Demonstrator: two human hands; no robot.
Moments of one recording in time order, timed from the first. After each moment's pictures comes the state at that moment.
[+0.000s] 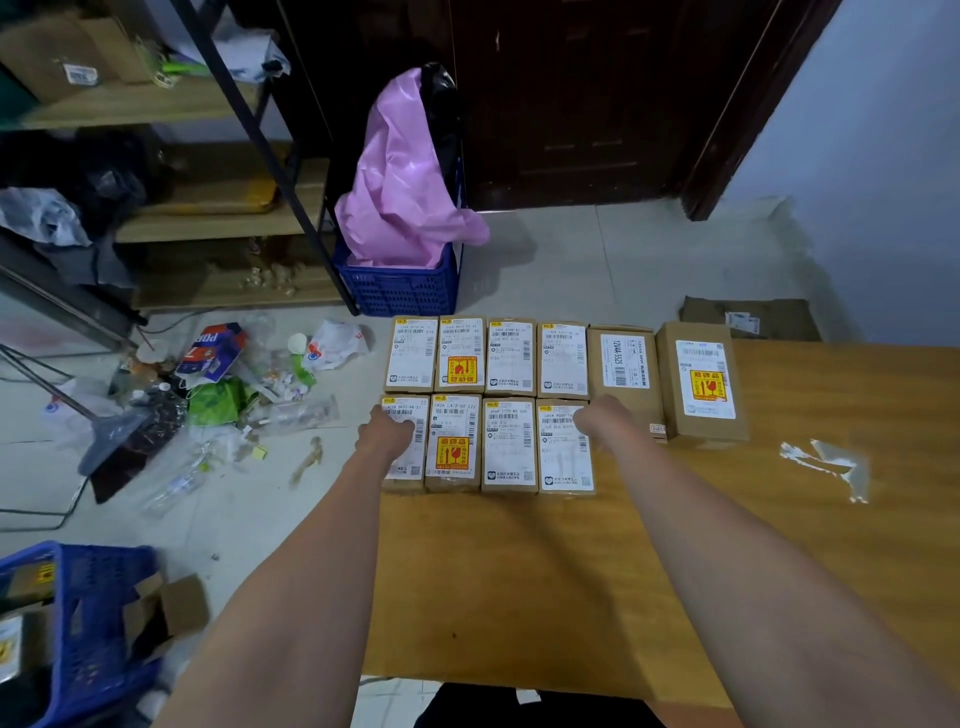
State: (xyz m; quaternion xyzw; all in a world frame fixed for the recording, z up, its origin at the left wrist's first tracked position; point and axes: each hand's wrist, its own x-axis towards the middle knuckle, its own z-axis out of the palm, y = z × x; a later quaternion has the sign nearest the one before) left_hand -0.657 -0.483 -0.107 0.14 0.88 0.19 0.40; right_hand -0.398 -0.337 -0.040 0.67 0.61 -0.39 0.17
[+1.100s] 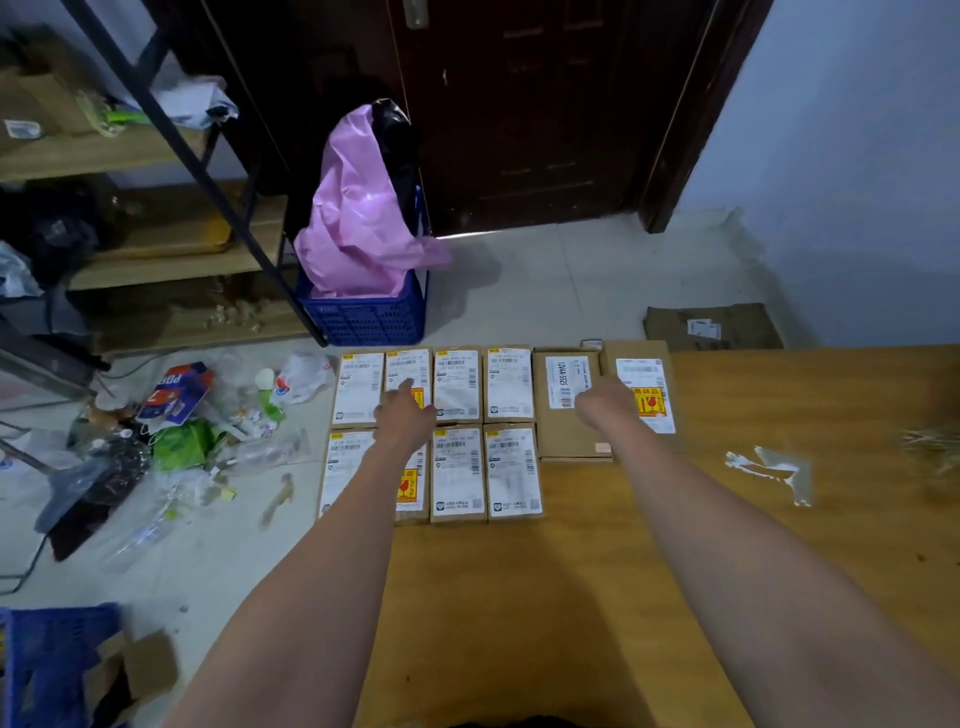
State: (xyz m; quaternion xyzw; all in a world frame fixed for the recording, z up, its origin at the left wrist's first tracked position) left_hand -0.578 -0.380 -0.071 0.32 0.88 0.15 0.32; right_hand -0.340 -0.269 -0.024 0.71 0.59 -0.38 0.03
